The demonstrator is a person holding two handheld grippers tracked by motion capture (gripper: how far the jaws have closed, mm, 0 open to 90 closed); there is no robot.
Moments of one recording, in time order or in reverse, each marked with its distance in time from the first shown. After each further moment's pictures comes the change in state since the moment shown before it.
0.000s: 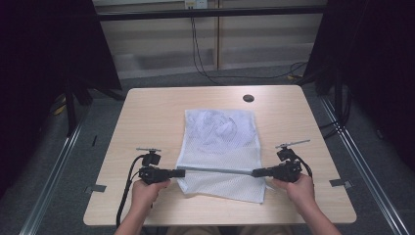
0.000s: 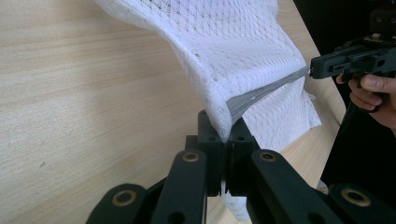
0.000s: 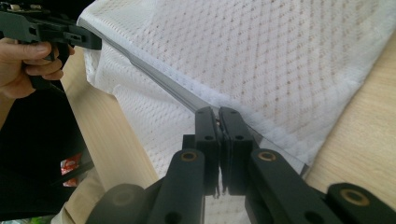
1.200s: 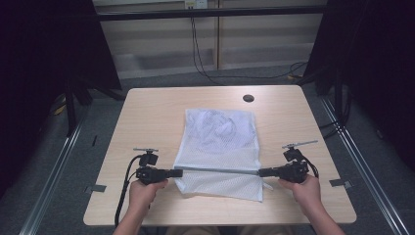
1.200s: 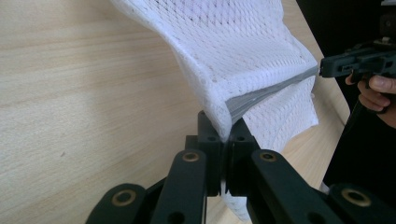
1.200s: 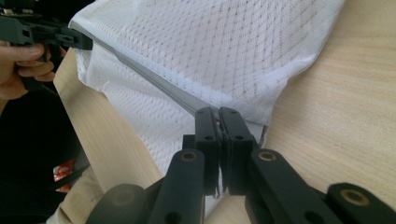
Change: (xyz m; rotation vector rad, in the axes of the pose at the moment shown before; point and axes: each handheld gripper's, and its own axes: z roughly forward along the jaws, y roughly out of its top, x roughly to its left) left arm 0.000 -0.002 -0.006 0.014 0.029 0.017; right arm -0.003 -0.005 -0.015 -0.018 -0.036 0.006
